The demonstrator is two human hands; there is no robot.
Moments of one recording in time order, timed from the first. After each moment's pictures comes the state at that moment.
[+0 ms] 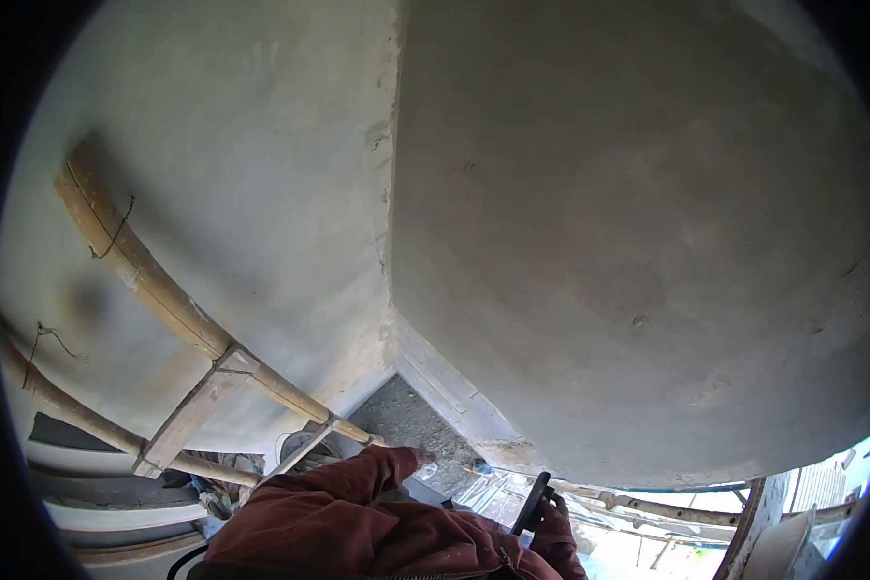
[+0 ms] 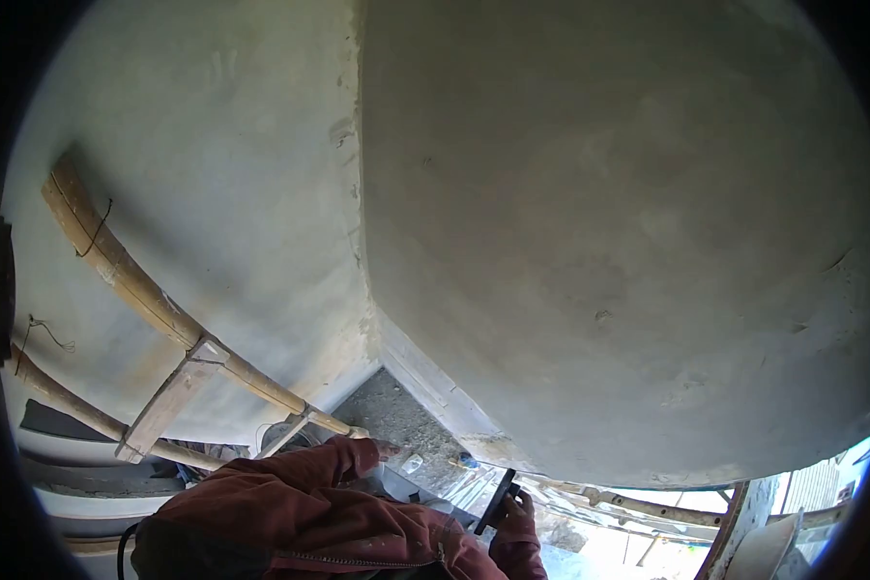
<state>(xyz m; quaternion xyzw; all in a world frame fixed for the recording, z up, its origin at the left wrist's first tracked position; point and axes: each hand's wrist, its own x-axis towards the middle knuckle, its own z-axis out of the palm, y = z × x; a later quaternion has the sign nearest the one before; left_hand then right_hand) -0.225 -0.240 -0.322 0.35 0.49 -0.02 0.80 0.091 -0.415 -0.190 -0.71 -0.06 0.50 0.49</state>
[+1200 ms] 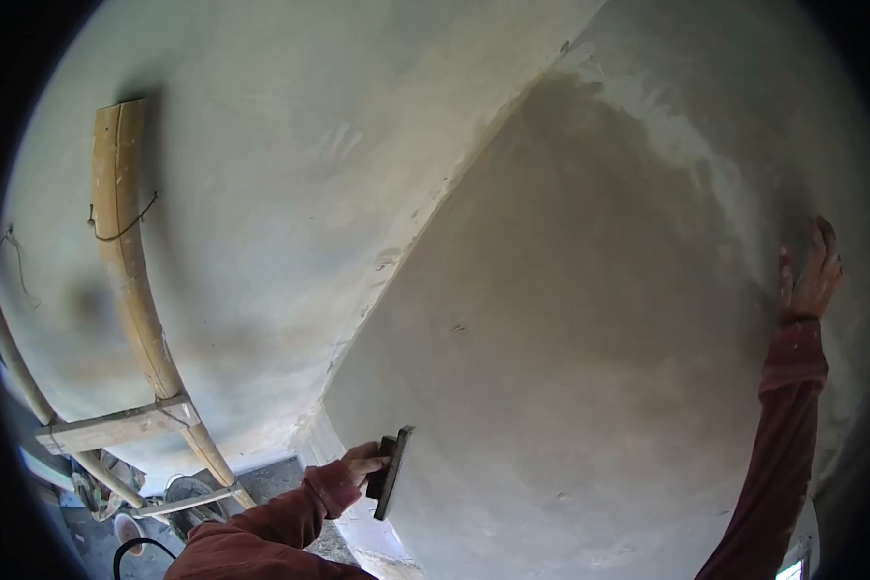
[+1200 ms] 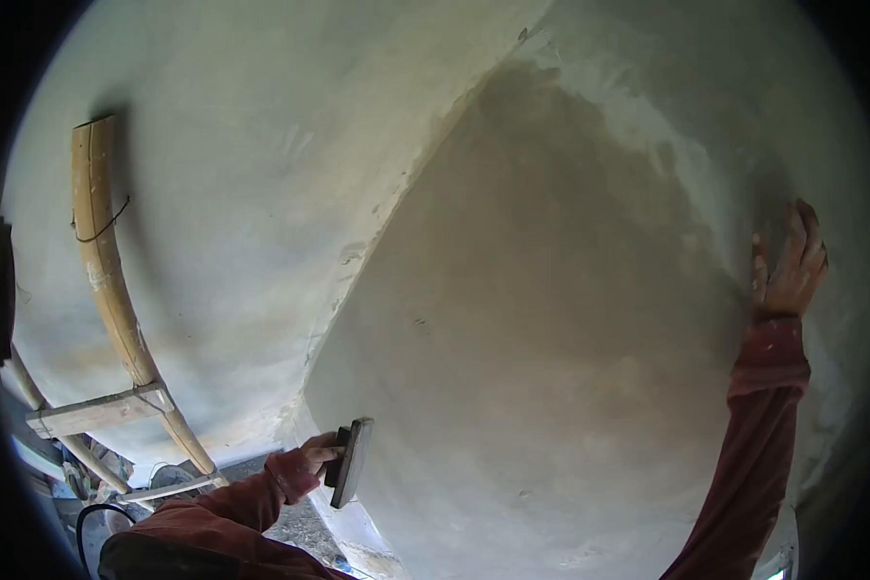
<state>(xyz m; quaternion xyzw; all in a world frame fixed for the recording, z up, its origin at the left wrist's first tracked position) -0.226 -0.063 -0.078 0.29 0.14 0.50 0.81 0.100 -0.023 0.536 0.24 0.64 0.71 -0.18</state>
